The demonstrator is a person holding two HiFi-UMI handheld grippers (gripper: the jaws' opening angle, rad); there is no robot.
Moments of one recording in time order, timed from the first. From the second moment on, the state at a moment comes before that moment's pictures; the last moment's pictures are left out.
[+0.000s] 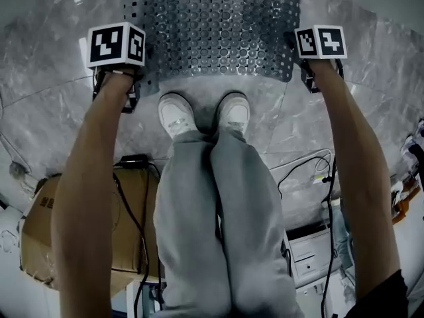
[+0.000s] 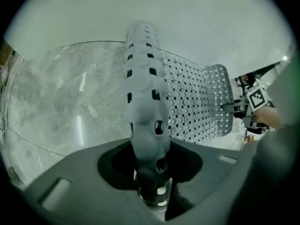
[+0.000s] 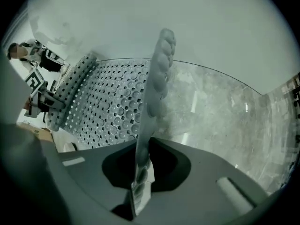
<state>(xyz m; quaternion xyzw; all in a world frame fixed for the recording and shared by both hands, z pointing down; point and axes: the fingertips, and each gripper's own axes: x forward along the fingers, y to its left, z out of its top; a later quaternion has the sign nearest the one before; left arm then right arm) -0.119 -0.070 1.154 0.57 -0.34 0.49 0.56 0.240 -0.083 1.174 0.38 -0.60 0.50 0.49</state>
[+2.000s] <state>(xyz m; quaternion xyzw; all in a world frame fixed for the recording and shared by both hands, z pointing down) -0.121 -0.011 0.712 0.68 -0.40 0.38 0.49 0.125 -0.030 0.764 0.32 -0.70 0.44 0.47</state>
